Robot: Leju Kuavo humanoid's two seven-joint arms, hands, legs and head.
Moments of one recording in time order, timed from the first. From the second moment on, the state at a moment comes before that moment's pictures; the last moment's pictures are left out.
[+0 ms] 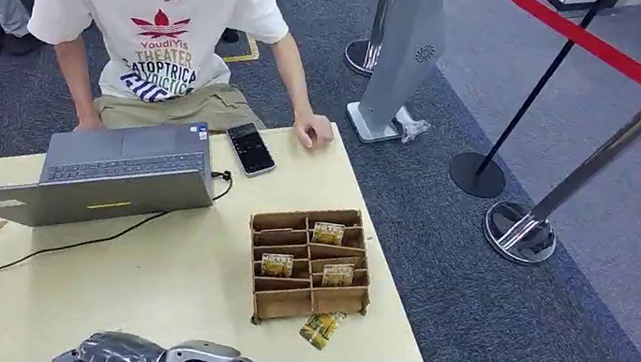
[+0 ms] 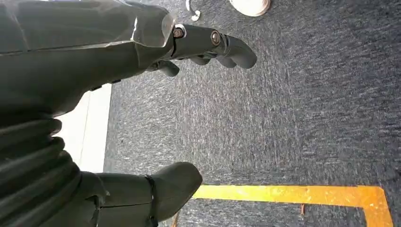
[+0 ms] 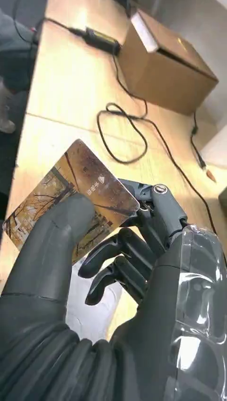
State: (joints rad) left arm -0.15 -0.07 1.06 -0.19 -1.33 0.26 0.17; right arm -0.55 0.20 1.22 -0.82 -0.02 -0.07 -0.32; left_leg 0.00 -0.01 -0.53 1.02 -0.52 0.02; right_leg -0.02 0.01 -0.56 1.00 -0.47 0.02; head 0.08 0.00
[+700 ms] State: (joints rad) left arm -0.17 -0.07 1.01 -0.19 -1.31 0.26 0.20; right arm -0.55 0.24 1.14 -0.58 0.03 -0.09 -0.34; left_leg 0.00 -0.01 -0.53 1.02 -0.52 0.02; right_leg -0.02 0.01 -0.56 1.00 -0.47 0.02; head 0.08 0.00
